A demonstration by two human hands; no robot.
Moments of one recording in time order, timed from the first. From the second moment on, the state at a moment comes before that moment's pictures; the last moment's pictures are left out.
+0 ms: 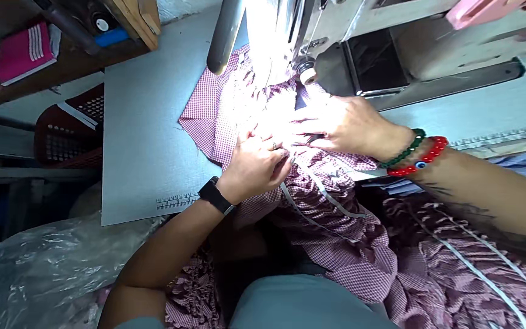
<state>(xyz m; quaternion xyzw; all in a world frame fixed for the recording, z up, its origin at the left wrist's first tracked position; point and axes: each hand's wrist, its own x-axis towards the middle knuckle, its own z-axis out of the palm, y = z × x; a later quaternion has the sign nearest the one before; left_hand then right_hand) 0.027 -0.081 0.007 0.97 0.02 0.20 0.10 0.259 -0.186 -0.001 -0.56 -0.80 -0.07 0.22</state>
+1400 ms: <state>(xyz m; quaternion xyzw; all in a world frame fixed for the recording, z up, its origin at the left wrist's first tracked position) 0.024 -0.082 0.005 0.97 0.00 0.19 0.13 0.259 -0.180 0.001 -0.55 -0.80 -0.08 0.24</state>
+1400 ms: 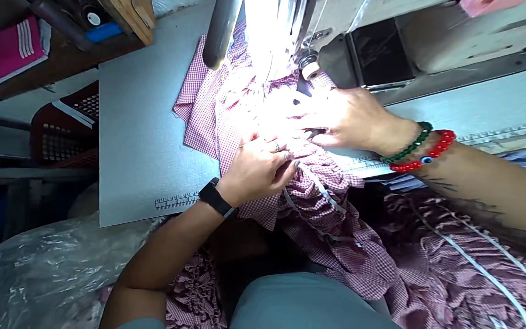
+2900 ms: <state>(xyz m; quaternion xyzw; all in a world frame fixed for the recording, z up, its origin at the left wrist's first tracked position) 0.021 -0.074 0.004 0.97 -0.01 0.19 0.14 0.264 -0.171 0.012 -0.56 -0.80 -0.02 0.23</state>
